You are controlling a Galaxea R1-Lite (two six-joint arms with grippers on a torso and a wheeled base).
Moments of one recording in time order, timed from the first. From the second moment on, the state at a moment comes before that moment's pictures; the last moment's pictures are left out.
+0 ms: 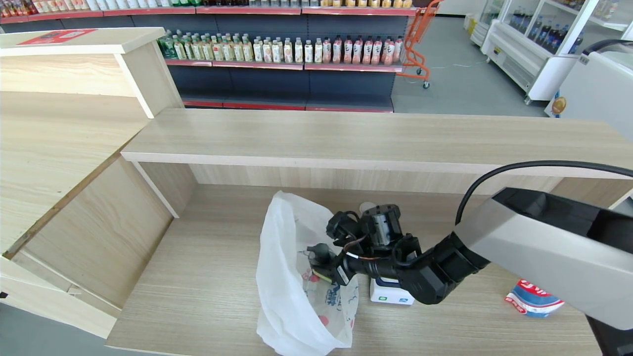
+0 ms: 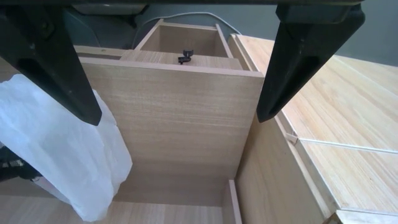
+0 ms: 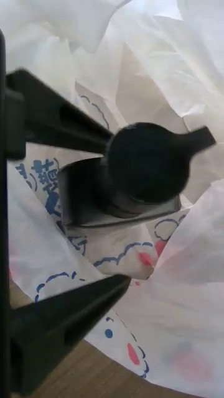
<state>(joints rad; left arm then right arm) 0.00 0.00 0.00 0.00 0.01 0.00 0.62 2.32 -1.13 -0.71 0.21 -0.28</state>
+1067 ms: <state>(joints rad) 0.00 0.00 0.00 0.00 0.01 0.00 0.46 1.84 -0.89 -0.60 0.30 0.47</state>
